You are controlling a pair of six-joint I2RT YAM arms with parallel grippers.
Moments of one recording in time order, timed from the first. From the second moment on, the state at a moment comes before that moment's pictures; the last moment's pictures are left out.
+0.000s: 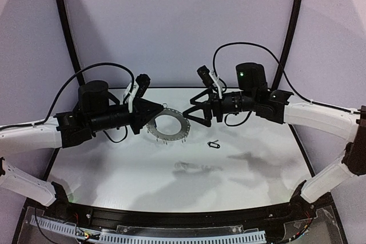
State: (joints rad) left arm -0.87 1.22 0.88 0.17 0.18 0.07; right arm 0.76 1.41 1.12 -0.04 -0.59 0.05
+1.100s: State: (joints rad) left arm -0.87 1.15 0.91 -0.07 -0.13 -0.28; right arm 0.85 1.54 1.46 -0.76 -0.26 -0.66
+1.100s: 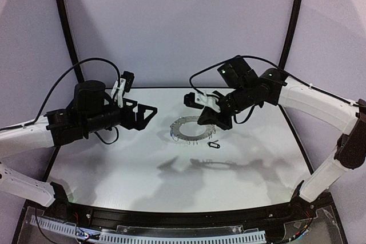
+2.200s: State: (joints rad) left arm -0.86 1.50 1.10 -0.33 0.77 0.32; right arm 0.88 1.59 1.75 -1.26 -0.39 -0.89
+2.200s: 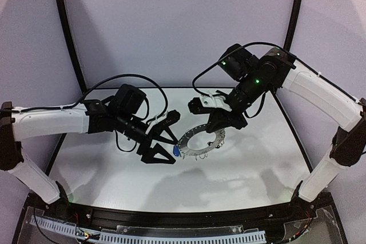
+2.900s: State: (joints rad) left arm -0.76 1.19 1.09 -0.16 0.54 0.09; right arm 1.01 1.22 1.05 -0.11 0.08 -1.50
